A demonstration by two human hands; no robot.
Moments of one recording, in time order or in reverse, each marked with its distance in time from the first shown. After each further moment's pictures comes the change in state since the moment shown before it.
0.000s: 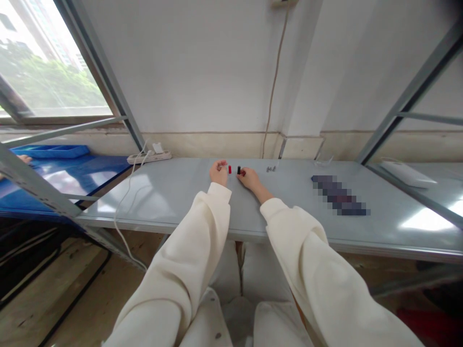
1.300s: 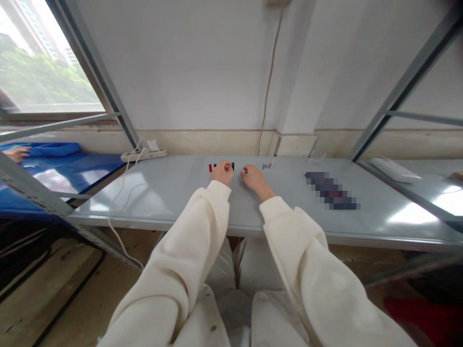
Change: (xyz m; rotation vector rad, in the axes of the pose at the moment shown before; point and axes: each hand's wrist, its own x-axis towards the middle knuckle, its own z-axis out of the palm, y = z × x) left_hand -0.013 -0.003 0.003 0.524 -0.273 0.249; right_hand -0.029 0.000 -0.029 -0.147 0.037 0.021
